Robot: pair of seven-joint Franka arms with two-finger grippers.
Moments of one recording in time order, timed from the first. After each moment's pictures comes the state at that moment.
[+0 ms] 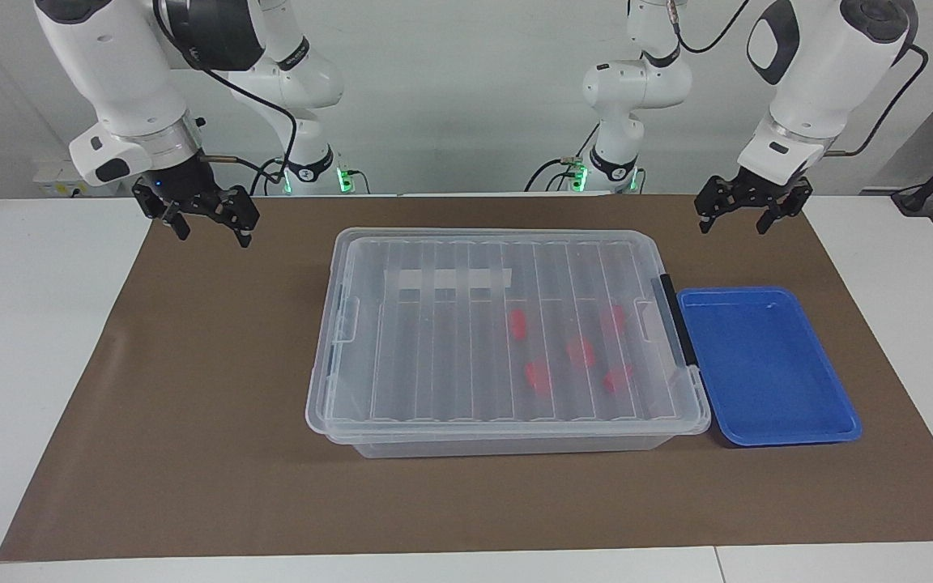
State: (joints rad) left arm -0.02 -0.10 -0.05 -1.80 -0.03 1.71 0.04; right arm -0.02 0.03 0.07 -1.58 -0.02 1.60 0.22
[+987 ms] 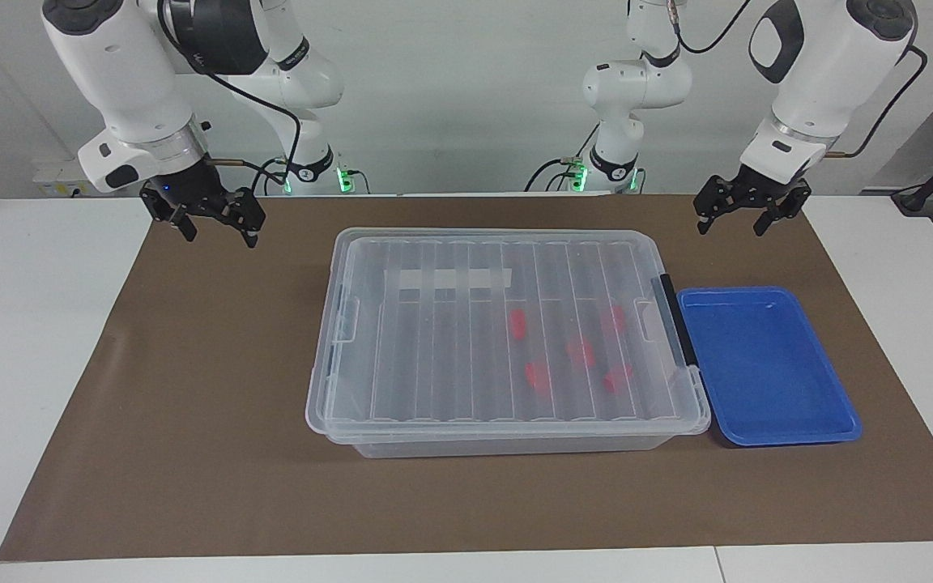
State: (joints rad) left arm -0.01 -0.10 -0.05 -1.80 -0.03 1.71 0.04; right arm -0.02 0.03 0.07 -1.59 -0.01 1.60 0.21
